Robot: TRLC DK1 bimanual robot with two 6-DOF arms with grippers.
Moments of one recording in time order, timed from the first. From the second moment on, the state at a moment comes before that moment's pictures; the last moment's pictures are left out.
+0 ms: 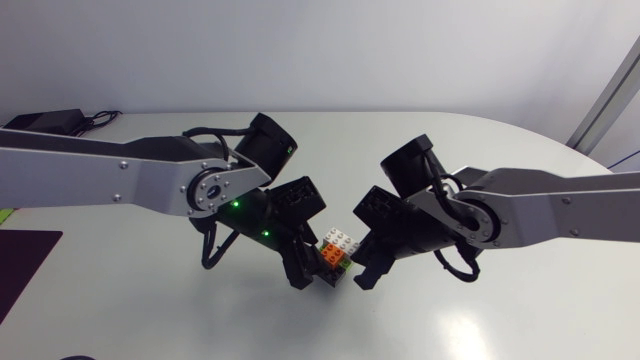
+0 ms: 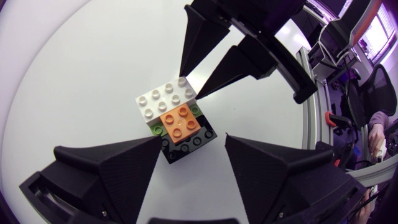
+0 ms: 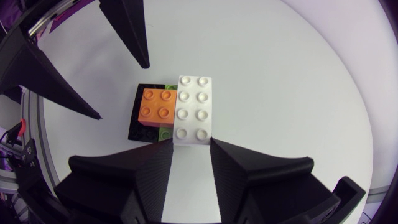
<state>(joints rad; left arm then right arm) -0.68 1.66 1.05 -0.44 0.36 0.45 0.59 1.50 0.83 -0.29 -0.14 -0.31</state>
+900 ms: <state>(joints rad) -0.65 1.69 1.05 -0.43 0.31 0.45 0.62 1.46 0.84 -0.31 -0.13 -0.31</state>
